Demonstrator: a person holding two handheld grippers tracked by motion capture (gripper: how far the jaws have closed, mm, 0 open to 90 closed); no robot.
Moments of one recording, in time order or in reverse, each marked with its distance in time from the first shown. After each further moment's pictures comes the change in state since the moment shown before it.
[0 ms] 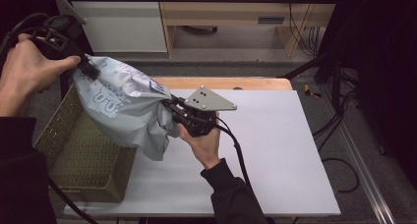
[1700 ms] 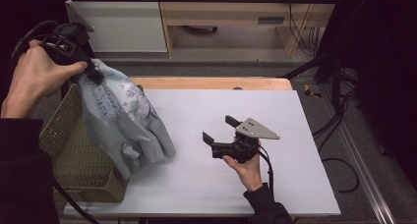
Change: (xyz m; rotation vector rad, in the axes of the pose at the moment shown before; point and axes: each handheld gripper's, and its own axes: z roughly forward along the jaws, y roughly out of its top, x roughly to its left) left arm 0.001 0.000 0.019 0.042 0.011 0.002; right arm -0.053 -0.094 -0.090 0.140 -0.158 0.149
